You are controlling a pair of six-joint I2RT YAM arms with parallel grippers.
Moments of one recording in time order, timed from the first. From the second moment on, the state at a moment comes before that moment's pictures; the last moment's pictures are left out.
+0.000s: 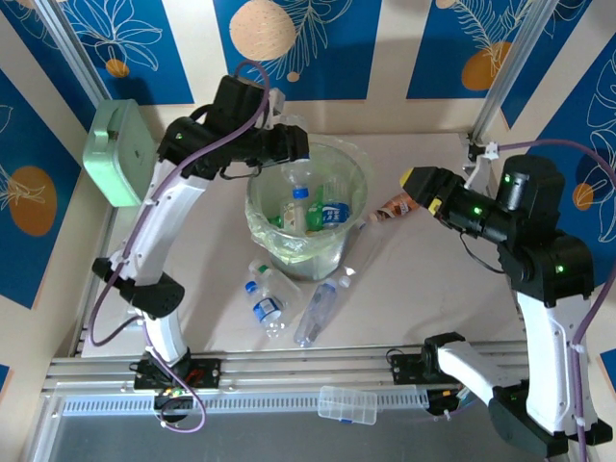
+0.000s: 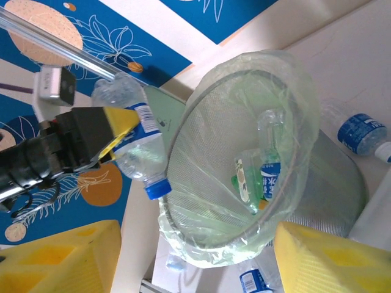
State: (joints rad) left arm -0.66 1.83 2.43 -1.26 0.15 -0.62; right arm 0.18 0.95 1.65 -1.09 -0.44 0.76
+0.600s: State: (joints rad) left arm -0.71 1.92 2.21 -1.32 -0.02 -0.62; right arm 0.15 0.92 1.61 -1.16 -0.45 0.74
